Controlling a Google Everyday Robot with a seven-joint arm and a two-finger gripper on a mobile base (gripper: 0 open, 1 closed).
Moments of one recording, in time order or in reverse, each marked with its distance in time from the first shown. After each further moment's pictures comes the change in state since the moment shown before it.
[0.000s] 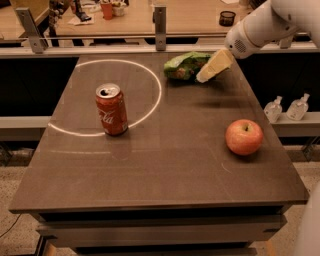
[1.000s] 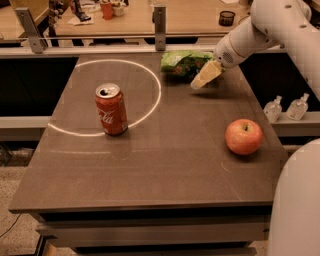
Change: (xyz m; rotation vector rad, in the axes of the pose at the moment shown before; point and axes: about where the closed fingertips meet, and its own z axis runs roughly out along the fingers) arm 0.008 -0.001 0.060 -0.062 0.024 -0.049
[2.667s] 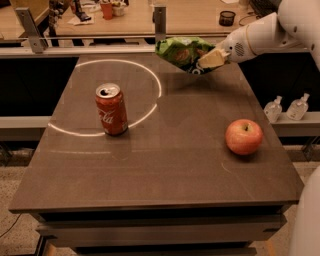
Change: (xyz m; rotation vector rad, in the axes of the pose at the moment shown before) arm -0.025 0.004 -0.035 -0.083 -0.263 0.155
